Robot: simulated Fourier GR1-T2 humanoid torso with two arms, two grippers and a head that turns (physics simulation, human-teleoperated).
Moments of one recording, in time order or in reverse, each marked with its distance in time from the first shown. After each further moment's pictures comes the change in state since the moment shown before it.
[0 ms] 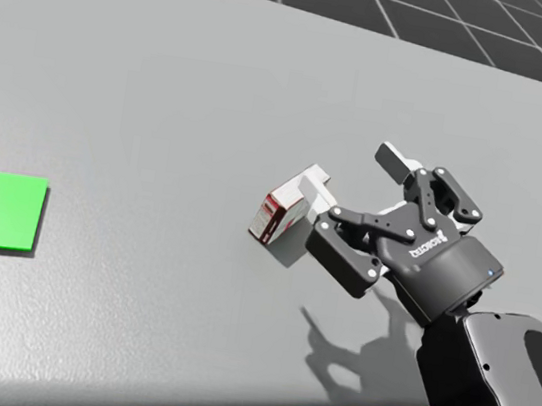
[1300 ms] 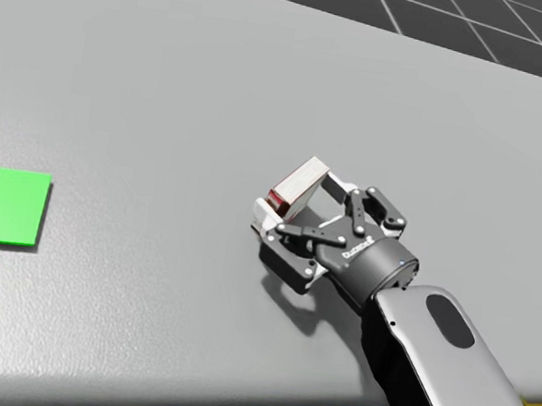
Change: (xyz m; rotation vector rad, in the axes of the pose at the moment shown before) left arm 0.000 -0.003 0.001 -0.012 -0.003 -0.008; right arm -0.074 -0.005 -0.044 0.025 0.147 -0.010
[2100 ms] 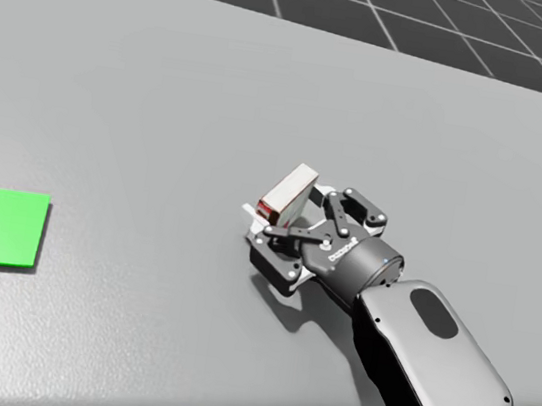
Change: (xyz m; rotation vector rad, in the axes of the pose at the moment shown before) left arm 0.000 -0.004 0.001 -0.010 0.002 -0.004; right arm 0.003 -0.003 -0.019 0.058 0.028 0.054
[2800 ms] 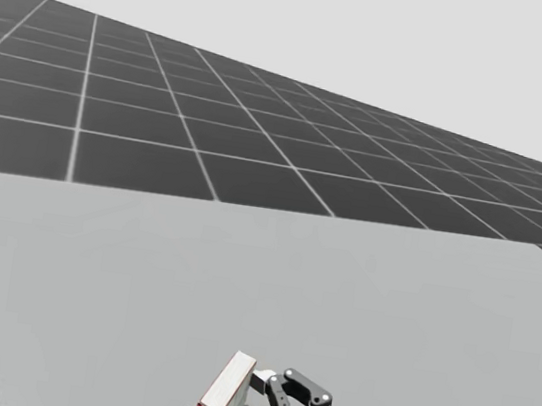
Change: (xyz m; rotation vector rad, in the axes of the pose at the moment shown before) left arm -0.002 -0.001 0.000 -0.001 0.004 -0.005; right arm -0.002 0.001 0.003 0.014 -0.013 0.008
